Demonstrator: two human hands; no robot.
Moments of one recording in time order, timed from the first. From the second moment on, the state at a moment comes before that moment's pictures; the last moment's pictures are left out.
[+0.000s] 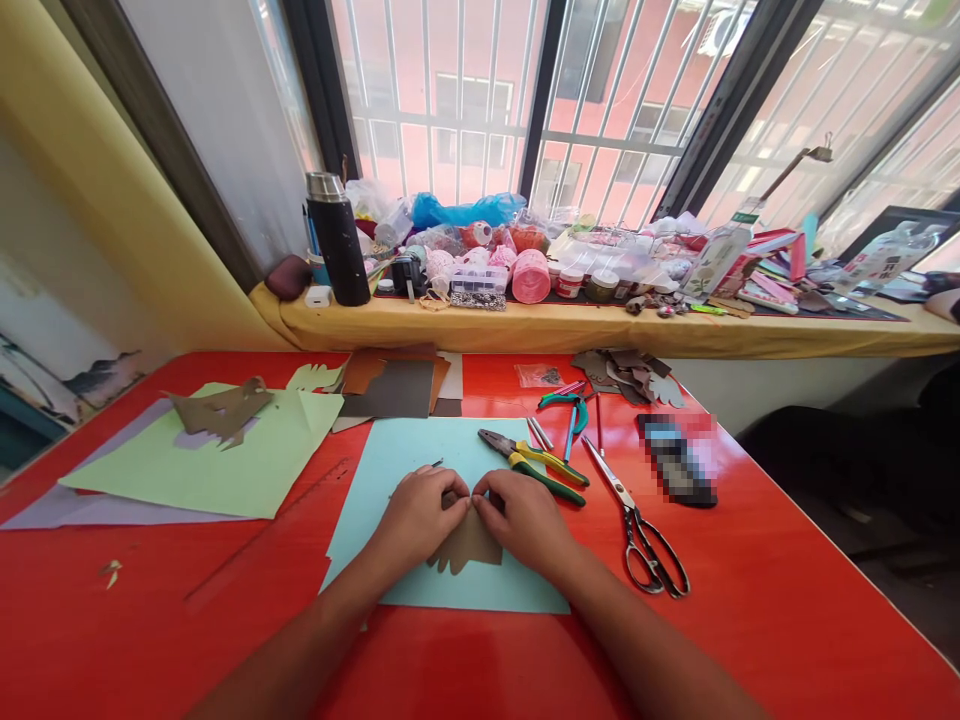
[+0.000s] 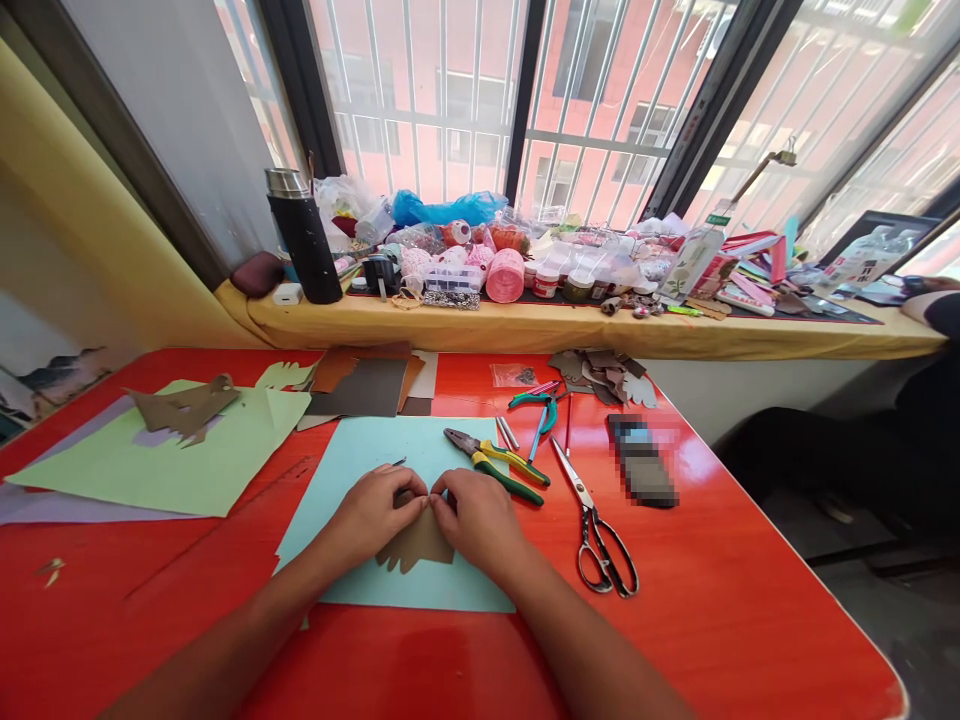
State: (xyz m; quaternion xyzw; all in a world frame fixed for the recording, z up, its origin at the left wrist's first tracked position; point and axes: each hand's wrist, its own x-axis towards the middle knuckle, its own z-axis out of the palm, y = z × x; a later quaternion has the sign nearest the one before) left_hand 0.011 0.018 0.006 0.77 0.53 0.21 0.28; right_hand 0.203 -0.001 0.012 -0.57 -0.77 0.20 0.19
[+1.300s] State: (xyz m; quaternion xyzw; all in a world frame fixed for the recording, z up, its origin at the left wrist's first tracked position) left_hand 0.004 0.013 0.018 0.75 0.54 0.23 0.30; right_hand 0.198 -0.001 0.016 -0.58 -0.76 0.21 0.19
